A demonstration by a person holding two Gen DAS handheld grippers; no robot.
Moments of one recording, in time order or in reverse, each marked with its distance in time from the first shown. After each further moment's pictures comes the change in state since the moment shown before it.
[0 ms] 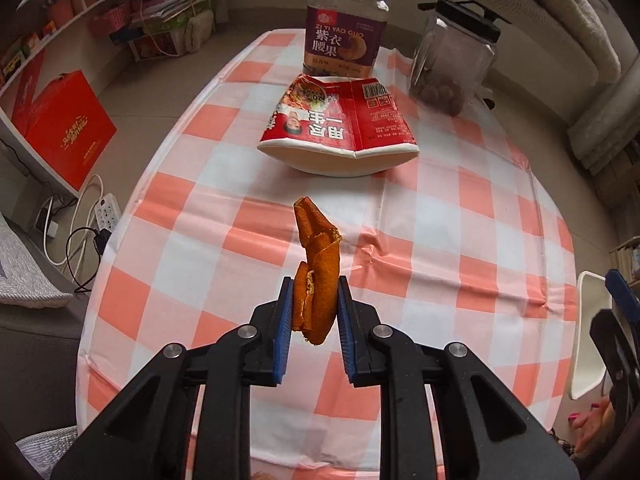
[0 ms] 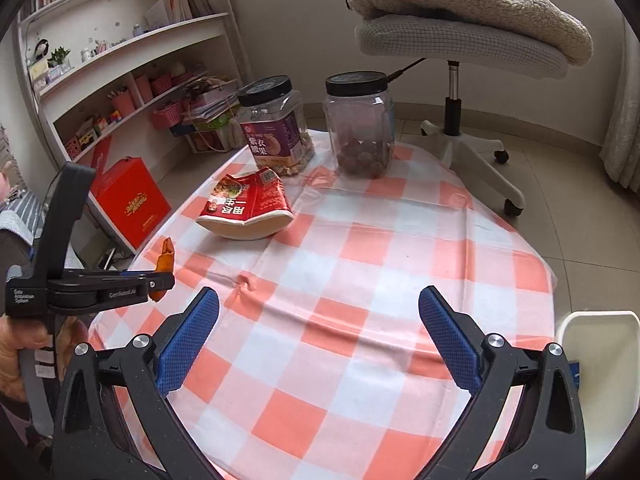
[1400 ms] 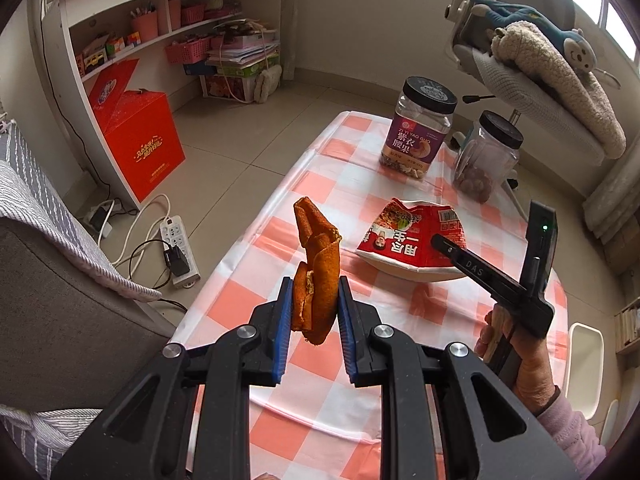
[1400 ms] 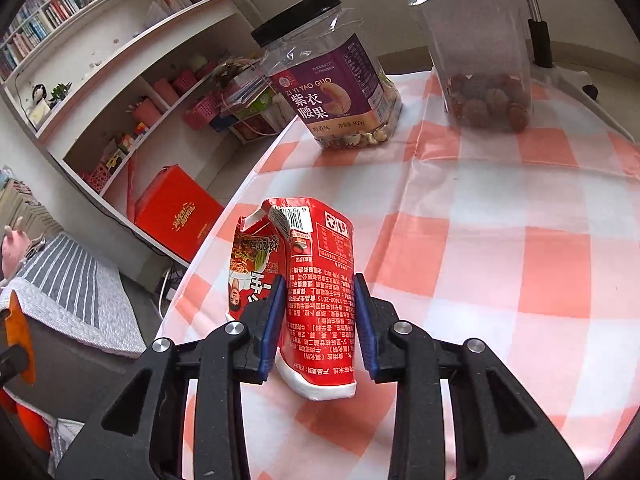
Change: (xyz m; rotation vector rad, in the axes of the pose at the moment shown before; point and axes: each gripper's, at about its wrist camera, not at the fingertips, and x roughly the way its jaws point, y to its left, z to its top) left arm -0.101 0.068 -0.019 -0.138 -0.215 0.079; right arm 0.157 0.040 0.025 0.166 0.115 0.263
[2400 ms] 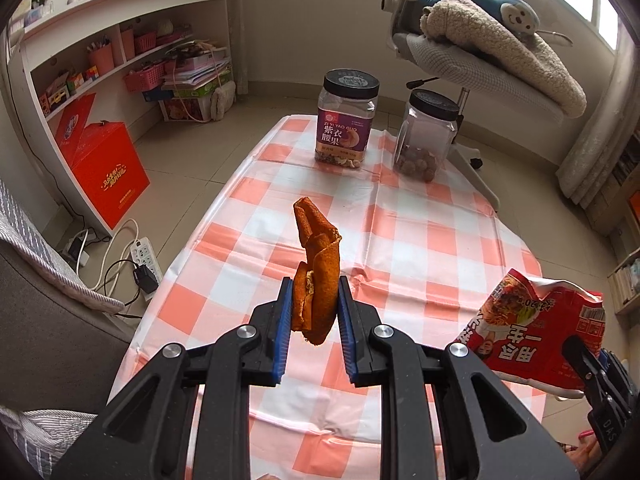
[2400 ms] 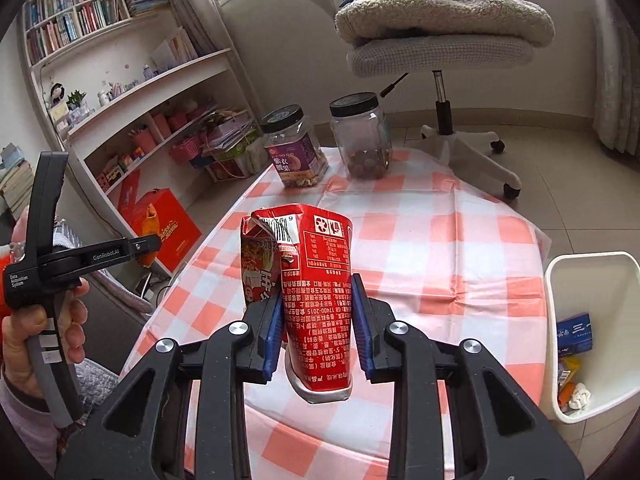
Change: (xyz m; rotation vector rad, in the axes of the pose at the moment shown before) left arm -0.014 -0.077 -0.023 0.137 -0.039 -0.068; right arm -0.257 0.002 -0.097 -0.061 -0.213 -0.200
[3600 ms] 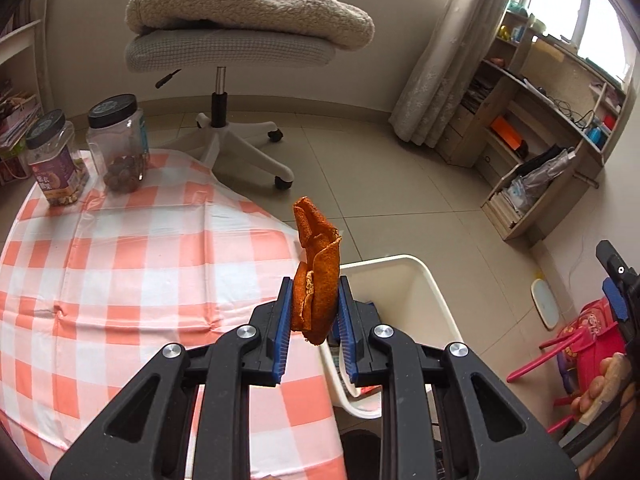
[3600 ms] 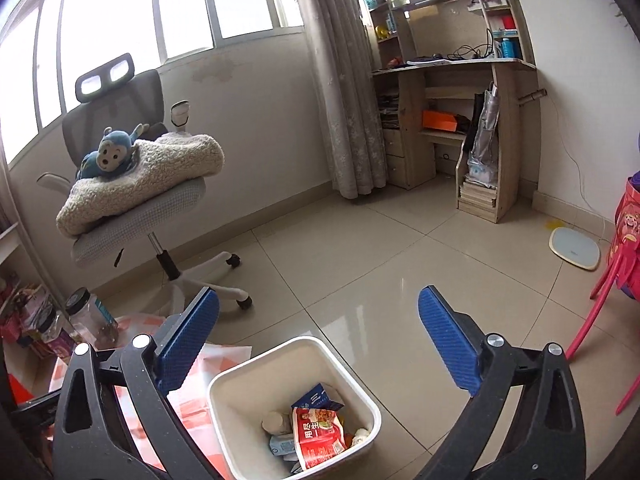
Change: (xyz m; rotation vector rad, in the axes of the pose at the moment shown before) left arm -0.012 -0.326 -0.024 0.294 0.033 -0.499; right arm -0.223 -0.238 -0.005 0.404 -0.448 -0.745
